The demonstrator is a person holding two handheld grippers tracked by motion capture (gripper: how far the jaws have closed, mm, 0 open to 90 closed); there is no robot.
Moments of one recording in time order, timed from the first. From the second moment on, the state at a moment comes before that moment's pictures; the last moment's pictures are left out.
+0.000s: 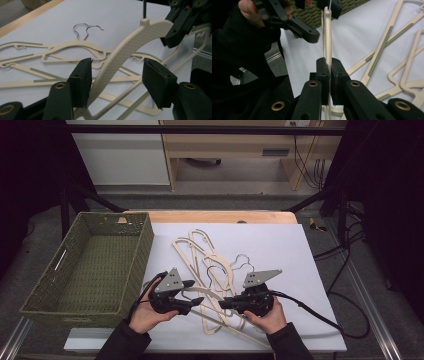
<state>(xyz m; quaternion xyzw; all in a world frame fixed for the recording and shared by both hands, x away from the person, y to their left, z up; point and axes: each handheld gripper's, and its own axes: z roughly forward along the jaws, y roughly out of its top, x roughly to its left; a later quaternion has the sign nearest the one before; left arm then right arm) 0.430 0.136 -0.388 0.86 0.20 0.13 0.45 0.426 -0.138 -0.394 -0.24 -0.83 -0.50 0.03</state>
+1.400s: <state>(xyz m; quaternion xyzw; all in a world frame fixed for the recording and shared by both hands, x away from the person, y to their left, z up) 0.404 0.132 -0.370 0.86 0.20 0.13 0.46 0.419 -0.175 -0.376 -0.27 -0.78 -0.54 -0.15</state>
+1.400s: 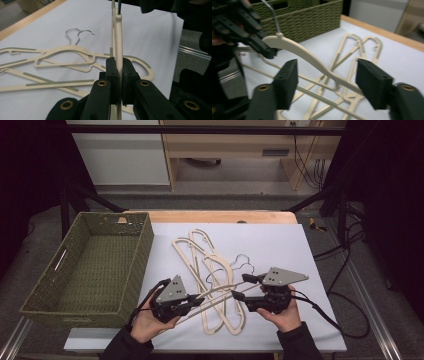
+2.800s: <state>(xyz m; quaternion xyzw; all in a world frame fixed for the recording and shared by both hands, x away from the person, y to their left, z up) 0.456 0.275 -0.251 0.78 0.30 0.28 0.46 0.422 -0.229 -0.379 -0.37 -0.73 -0.52 -0.22</state>
